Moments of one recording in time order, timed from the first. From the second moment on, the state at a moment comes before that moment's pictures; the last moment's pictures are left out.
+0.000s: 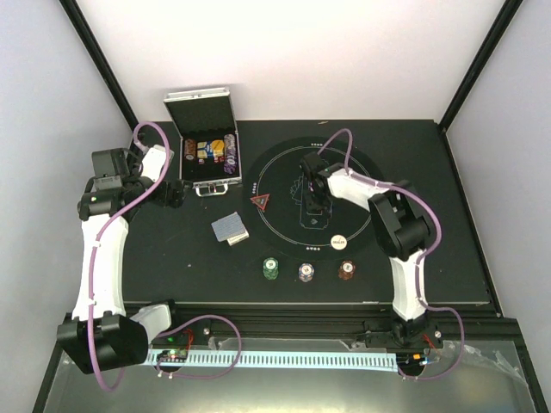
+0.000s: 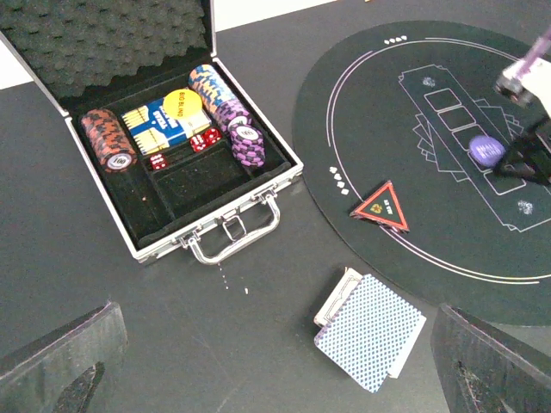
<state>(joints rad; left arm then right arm) 0.21 1.11 1.16 -0.81 0.54 0.36 0.54 2.04 1.41 -0.68 0.13 0.31</state>
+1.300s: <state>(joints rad) 0.21 1.08 1.16 -0.81 0.55 0.34 0.57 1.69 1.28 -0.73 0.14 0.33</state>
